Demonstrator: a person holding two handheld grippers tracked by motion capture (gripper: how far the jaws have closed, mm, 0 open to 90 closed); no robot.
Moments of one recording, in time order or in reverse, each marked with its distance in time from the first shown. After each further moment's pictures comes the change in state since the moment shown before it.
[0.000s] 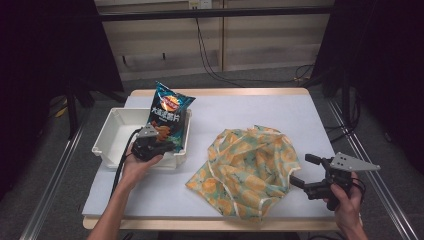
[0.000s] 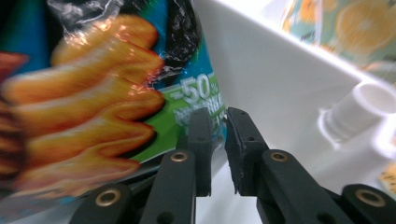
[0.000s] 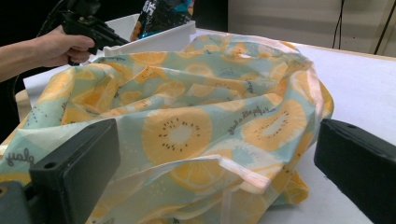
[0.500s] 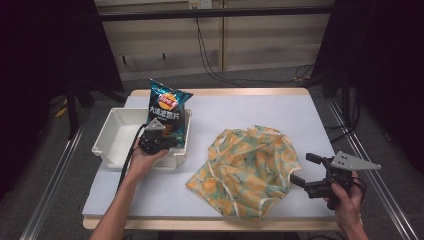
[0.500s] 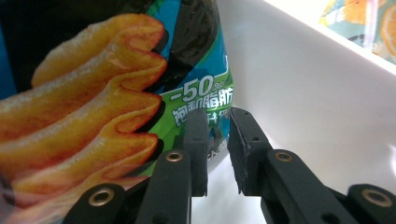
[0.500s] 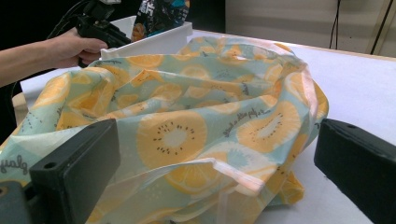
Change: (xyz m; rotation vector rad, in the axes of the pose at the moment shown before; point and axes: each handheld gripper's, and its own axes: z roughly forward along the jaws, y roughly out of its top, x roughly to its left) left arm 0.016 0.012 0.022 0.035 -0.002 -0.039; right arm -0.002 0.001 0.000 -0.004 -0.010 0.008
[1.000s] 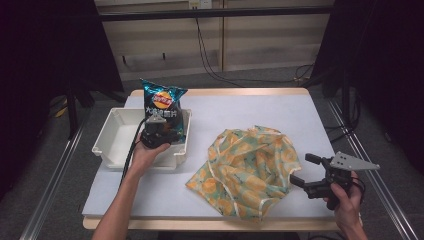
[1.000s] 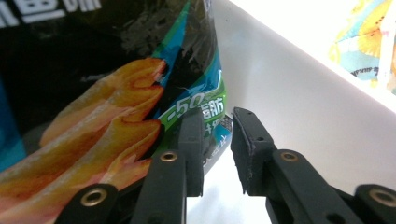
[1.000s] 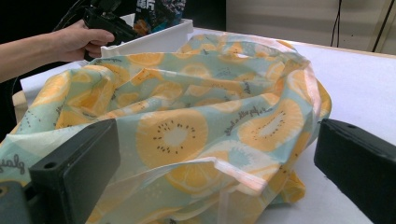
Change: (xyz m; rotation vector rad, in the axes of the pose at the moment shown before) left arm 0.006 0.011 0.006 -0.025 -0.002 -0.048; right arm 0.000 -0.001 0.001 0.006 0.003 0.001
